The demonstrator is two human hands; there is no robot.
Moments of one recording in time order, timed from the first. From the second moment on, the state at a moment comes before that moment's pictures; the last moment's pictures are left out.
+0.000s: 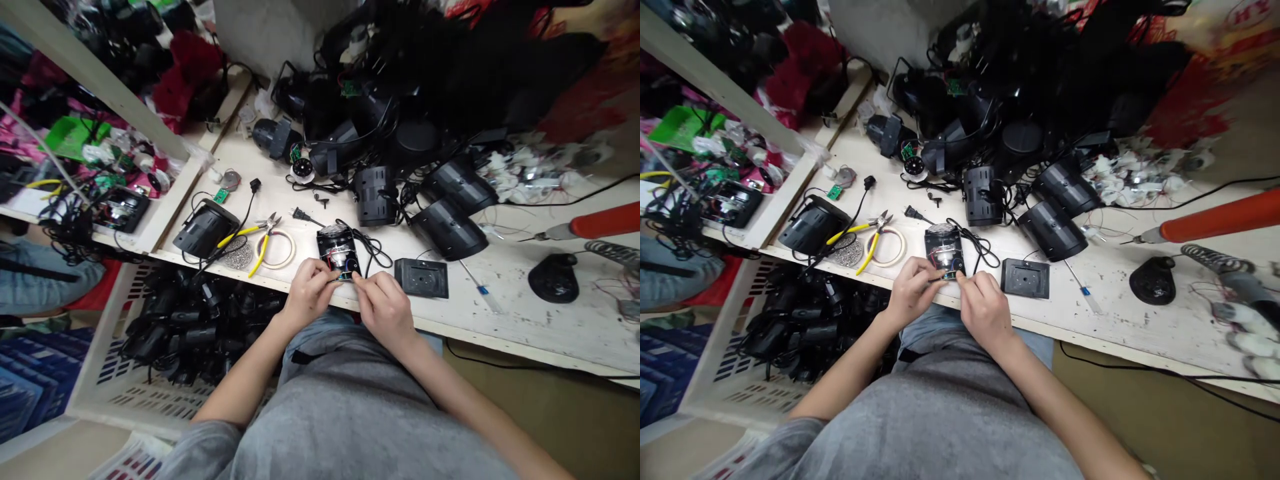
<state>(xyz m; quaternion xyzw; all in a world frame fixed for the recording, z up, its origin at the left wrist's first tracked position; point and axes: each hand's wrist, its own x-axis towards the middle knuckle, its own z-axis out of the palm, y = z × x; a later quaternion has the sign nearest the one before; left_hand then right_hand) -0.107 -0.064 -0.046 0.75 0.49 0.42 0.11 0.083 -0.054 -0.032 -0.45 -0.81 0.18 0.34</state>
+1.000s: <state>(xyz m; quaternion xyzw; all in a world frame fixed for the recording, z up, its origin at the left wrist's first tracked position) -0.070 -0.070 -0.042 0.52 0.68 0.47 0.22 0.075 -0.006 0.007 -0.35 -0.80 0.29 0.38</state>
